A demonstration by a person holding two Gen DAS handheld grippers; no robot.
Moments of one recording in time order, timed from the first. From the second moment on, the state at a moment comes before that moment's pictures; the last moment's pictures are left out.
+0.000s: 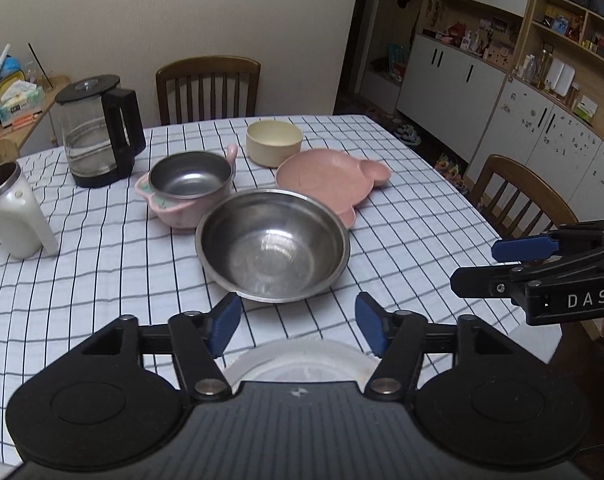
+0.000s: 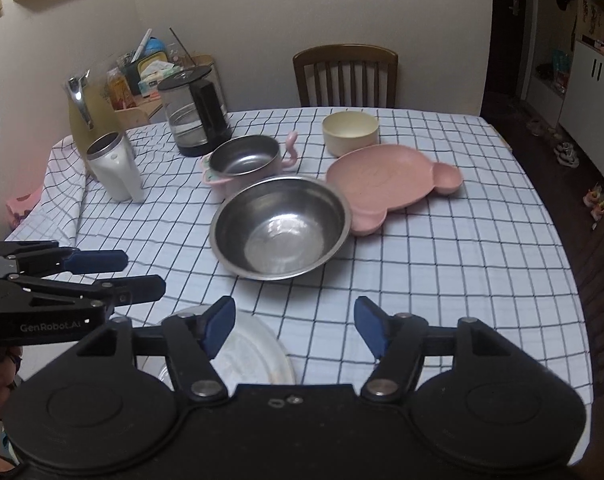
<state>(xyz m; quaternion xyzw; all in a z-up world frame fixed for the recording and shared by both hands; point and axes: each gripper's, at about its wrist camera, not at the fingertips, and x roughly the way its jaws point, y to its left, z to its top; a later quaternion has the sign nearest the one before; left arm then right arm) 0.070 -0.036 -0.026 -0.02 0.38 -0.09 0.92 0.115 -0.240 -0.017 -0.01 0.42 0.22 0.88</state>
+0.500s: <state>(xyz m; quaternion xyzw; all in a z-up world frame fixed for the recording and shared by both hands) 0.177 -0.100 -0.025 -0.04 0.36 -0.03 0.93 0.223 -0.309 -0.029 -0.01 0.42 0.21 0.89</state>
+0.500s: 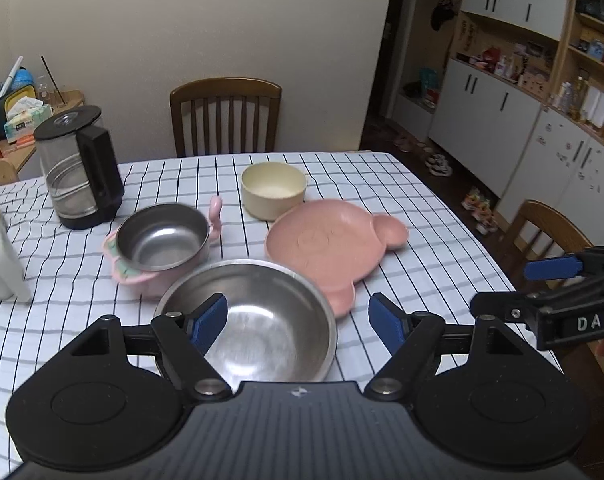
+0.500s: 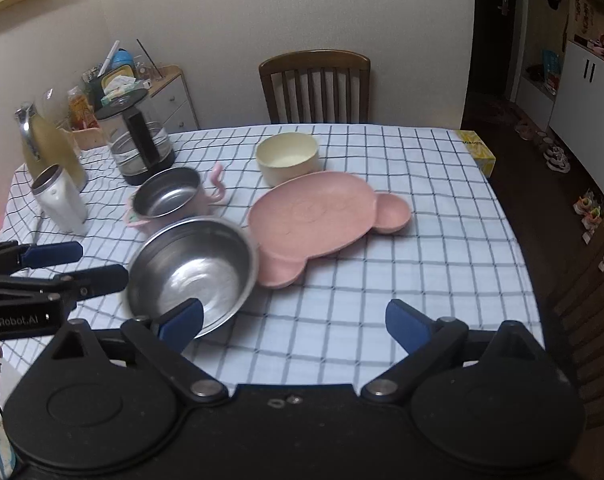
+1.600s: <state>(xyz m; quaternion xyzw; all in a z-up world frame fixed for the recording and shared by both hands) 0.428 -0.105 -0.140 0.00 0.51 0.07 0.86 0.467 -0.353 -0.143 -0.03 0.51 0.16 0.85</state>
